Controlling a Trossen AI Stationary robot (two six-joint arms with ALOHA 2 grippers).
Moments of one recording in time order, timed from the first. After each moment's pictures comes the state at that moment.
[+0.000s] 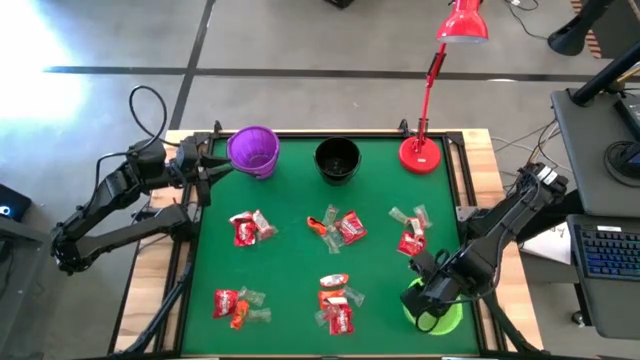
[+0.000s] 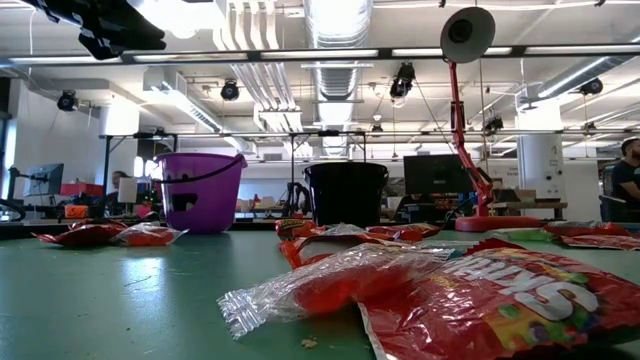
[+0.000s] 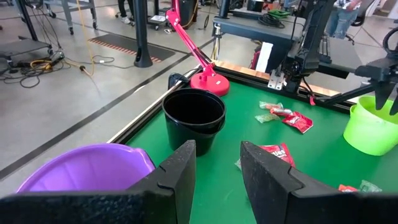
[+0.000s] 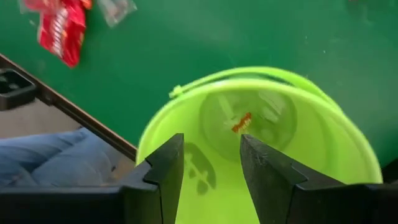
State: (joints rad) left arm 0.59 0.43 0.76 -0.60 0.20 -0.03; right arm 0.75 1.44 1.18 -1.02 0.00 1.77
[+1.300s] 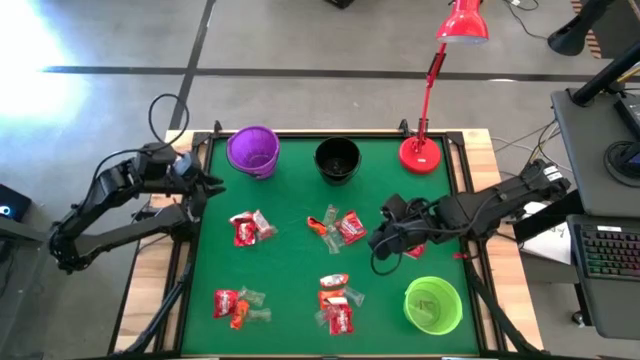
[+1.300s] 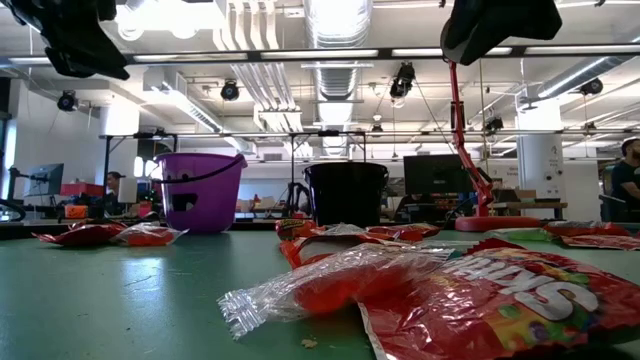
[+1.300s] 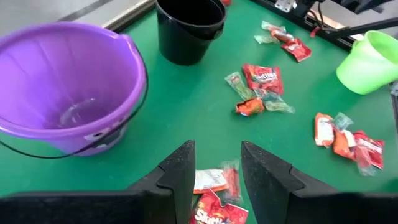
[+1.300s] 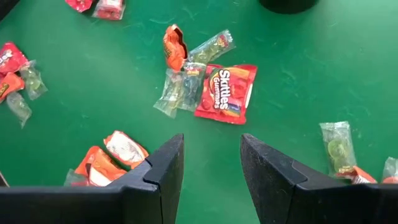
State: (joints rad) left arm 0.59 0.46 0.83 -1.01 0.25 -0.12; right arm 0.34 1.41 1.30 -1.02 0.39 1.12
